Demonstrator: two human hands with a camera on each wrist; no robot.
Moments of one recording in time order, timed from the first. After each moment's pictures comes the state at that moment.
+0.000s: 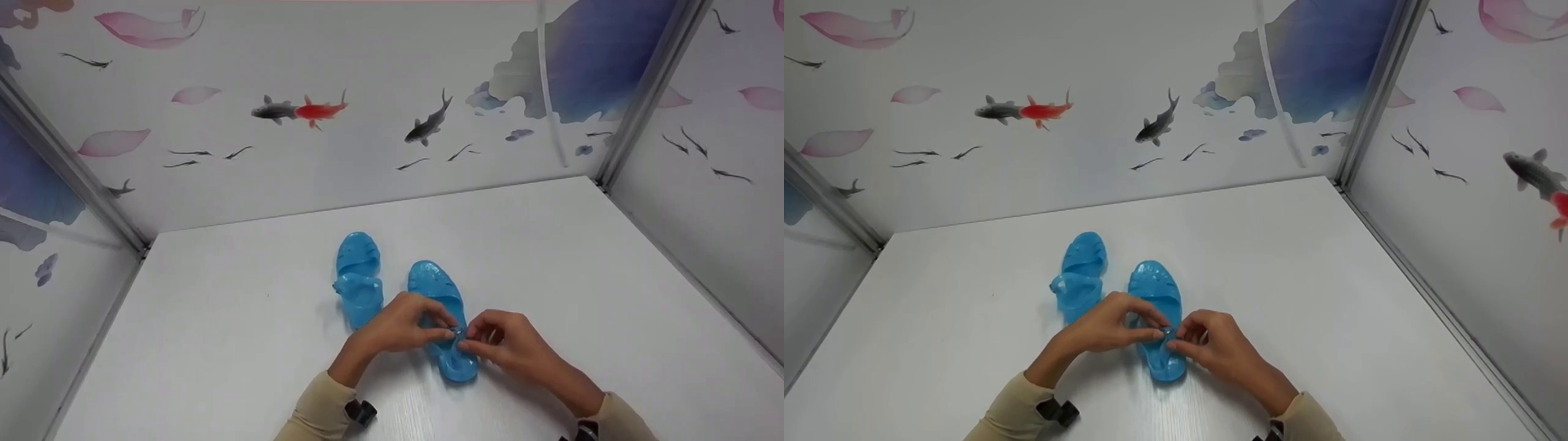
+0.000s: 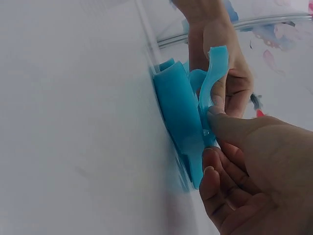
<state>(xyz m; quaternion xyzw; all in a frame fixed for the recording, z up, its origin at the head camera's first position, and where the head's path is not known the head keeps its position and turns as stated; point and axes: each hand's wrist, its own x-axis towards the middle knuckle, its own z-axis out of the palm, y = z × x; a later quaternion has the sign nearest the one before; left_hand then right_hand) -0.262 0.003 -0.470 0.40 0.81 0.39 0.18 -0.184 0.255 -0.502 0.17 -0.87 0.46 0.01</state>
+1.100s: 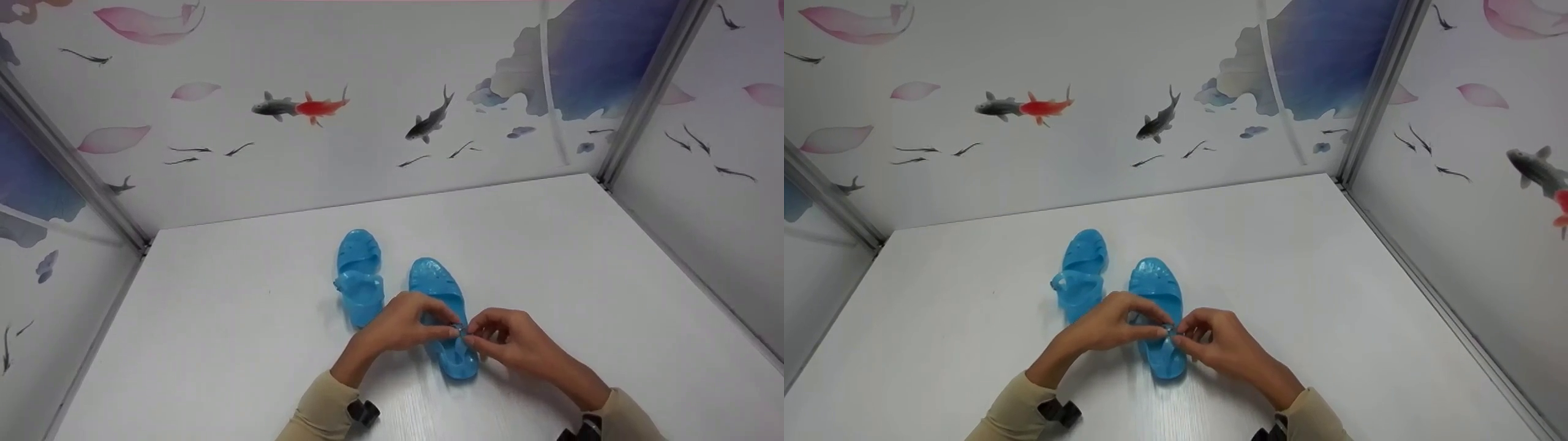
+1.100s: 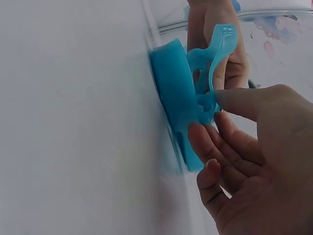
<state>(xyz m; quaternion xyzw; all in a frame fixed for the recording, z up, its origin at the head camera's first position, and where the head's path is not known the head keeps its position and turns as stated) -0.259 0.005 -0.473 0.37 0.82 0.40 0.20 -0.183 0.260 -0.498 0.17 -0.87 0.46 -0.04</state>
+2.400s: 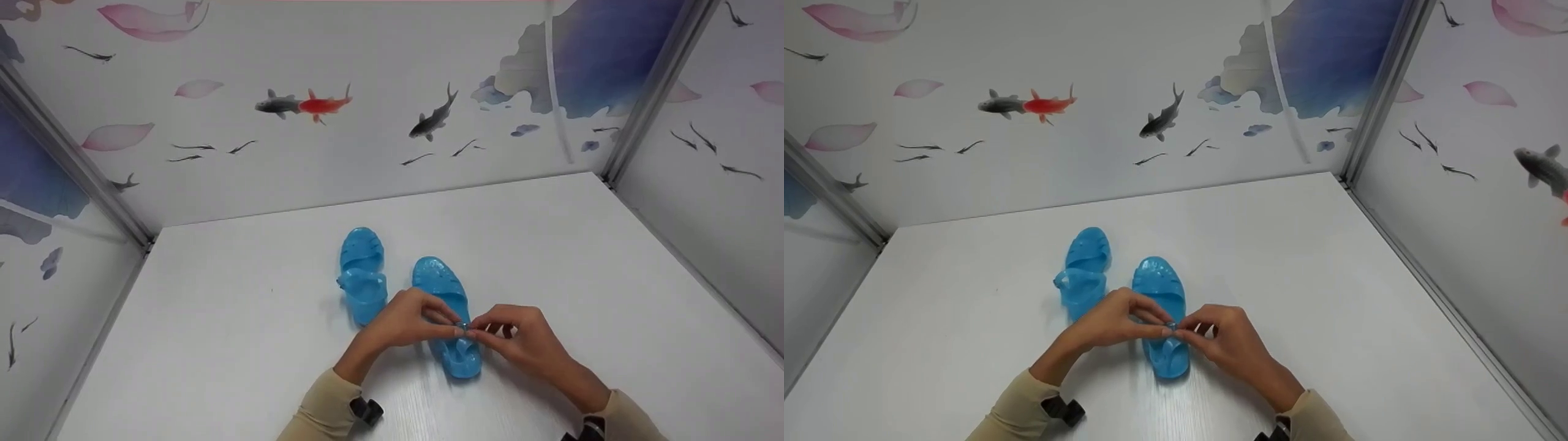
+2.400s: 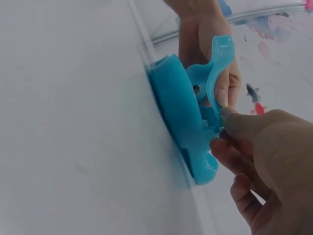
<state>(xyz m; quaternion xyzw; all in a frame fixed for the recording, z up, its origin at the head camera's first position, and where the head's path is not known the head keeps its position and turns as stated) -0.259 0.004 -0.475 0.31 0.80 0.45 0.23 -0.184 0.259 -0.506 0.23 -0.86 0.43 0.13</state>
